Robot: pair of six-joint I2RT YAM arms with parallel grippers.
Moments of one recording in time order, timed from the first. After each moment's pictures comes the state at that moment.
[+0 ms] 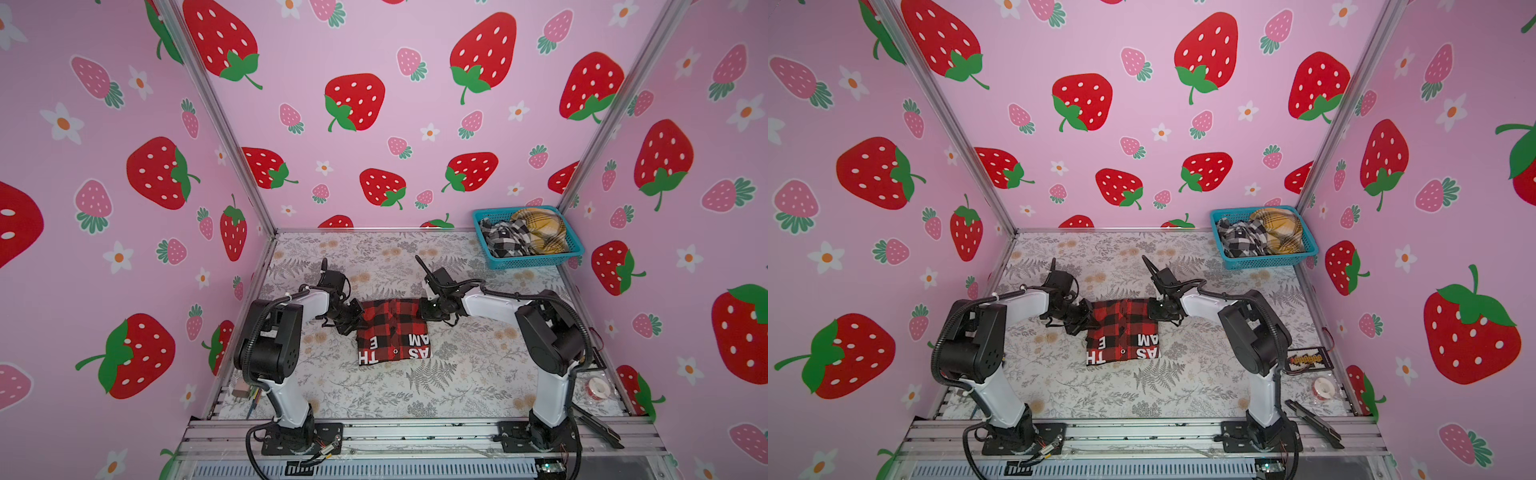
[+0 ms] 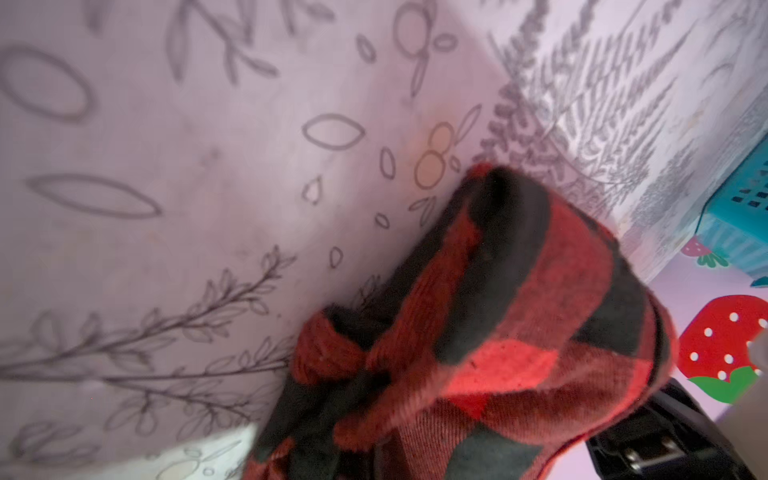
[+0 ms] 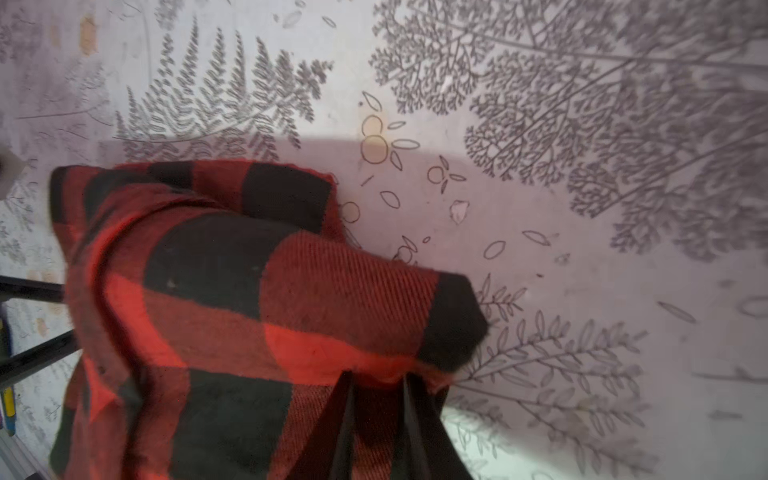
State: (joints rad) left arm -0.15 1.79 0.97 -0.50 0.56 -0.75; right arm 0.74 1.94 1.20 -0.31 -0.22 0.56
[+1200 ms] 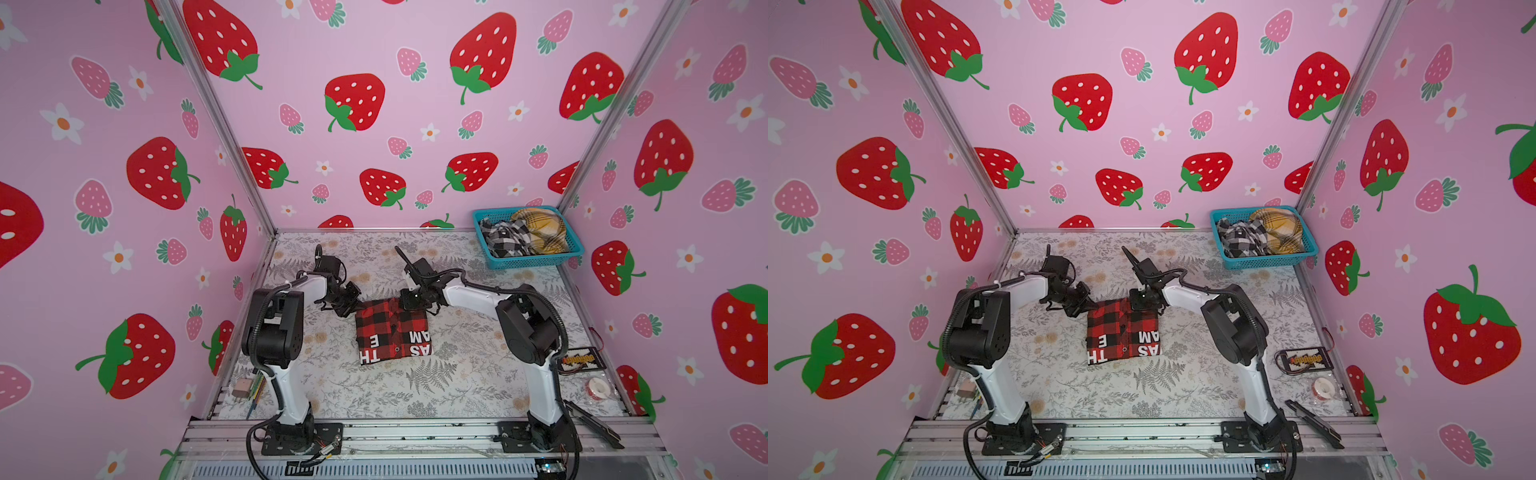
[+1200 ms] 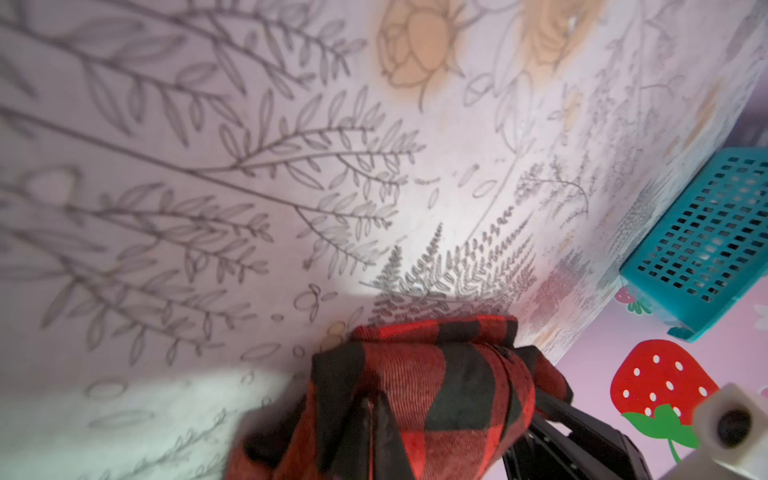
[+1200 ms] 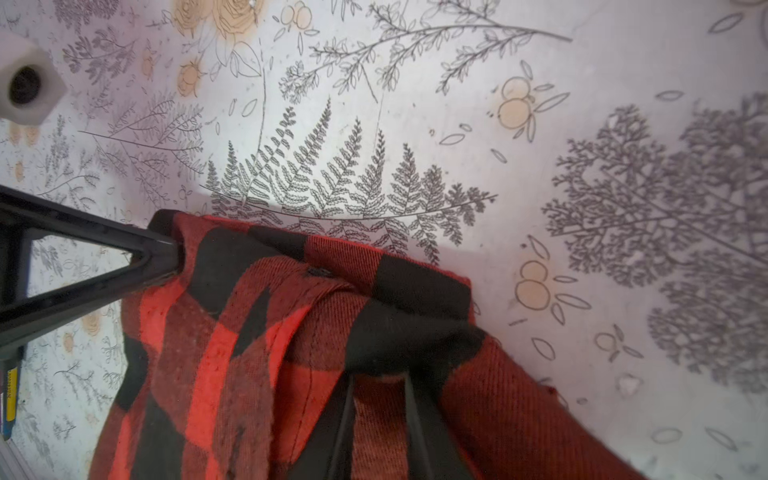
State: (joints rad) left arm -0.10 1.89 1.17 -0.53 0.56 -0.80; right arm 0.80 2.09 1.48 -0.39 -0.19 0.49
